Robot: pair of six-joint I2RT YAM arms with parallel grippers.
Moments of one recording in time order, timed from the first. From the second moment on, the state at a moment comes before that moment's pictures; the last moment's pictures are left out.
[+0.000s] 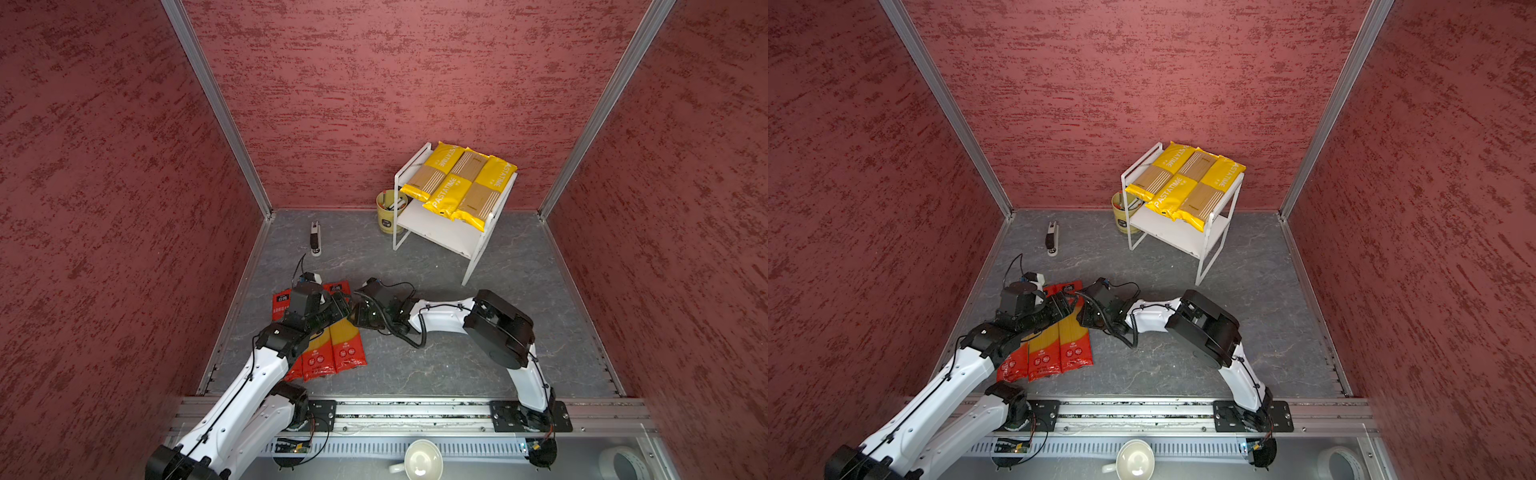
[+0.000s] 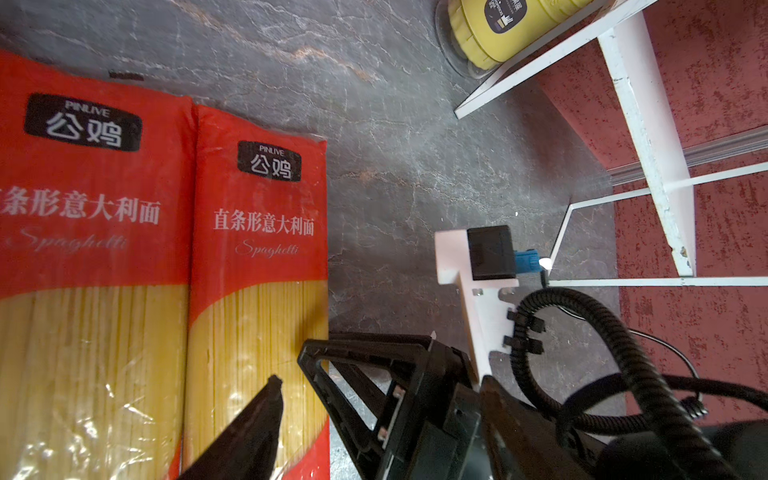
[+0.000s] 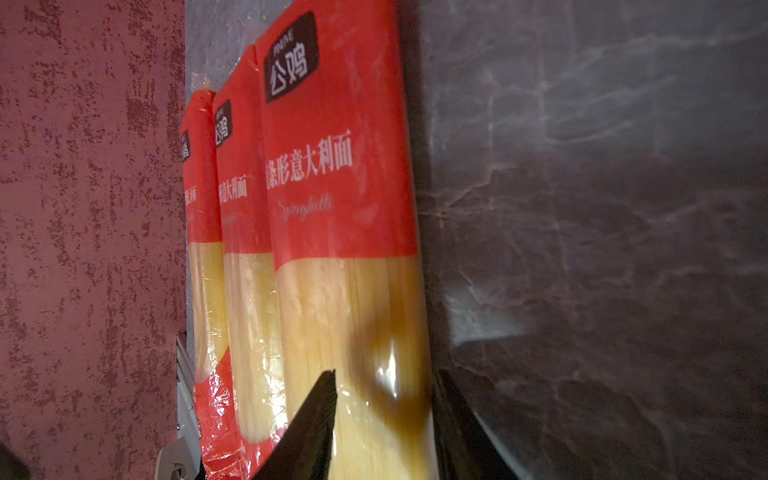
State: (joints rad) left arm -0.31 0.80 0.55 -0.46 0.12 -0.79; right arm 1.01 2.12 1.31 0.08 -0.16 1.08
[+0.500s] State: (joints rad) left arm -0.28 0.91 0.59 -0.43 0.24 -0.77; right arm 1.02 2.09 1.20 0.25 -0.14 1.18
